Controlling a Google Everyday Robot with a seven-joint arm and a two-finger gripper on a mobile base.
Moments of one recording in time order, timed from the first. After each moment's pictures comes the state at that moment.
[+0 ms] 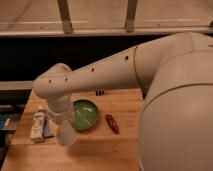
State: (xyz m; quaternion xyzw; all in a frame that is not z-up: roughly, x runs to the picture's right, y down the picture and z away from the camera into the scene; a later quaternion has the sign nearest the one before) arm -0.174 0.137 0.611 -0.37 0.07 0.30 0.88
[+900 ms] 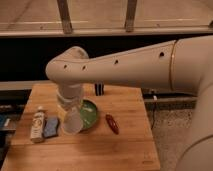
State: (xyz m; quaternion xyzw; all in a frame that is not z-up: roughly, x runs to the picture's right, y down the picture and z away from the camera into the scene) arm -0.146 0.097 0.605 -0.33 0.04 0.33 0.88
